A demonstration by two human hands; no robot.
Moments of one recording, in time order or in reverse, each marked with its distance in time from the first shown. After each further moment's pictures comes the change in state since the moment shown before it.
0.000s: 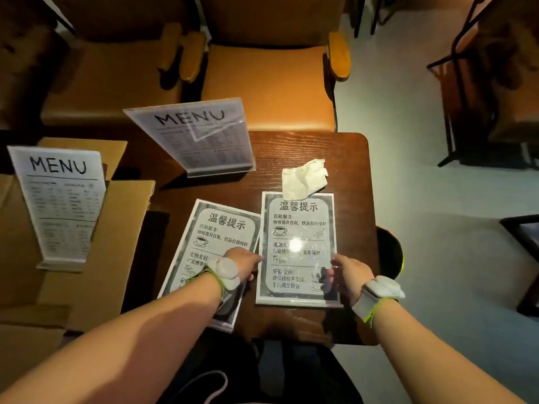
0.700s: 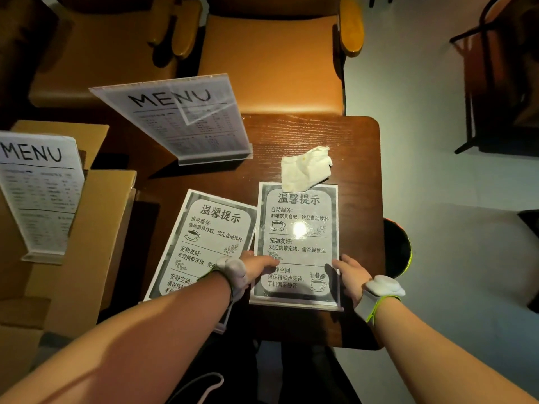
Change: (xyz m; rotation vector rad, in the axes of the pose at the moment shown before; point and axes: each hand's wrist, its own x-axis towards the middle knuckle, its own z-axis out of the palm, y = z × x) left_hand 0.027 0.001 0.042 -0.092 -0.110 -0.185; right_hand 0.052 0.014 -0.012 -0.333 0.040 0.024
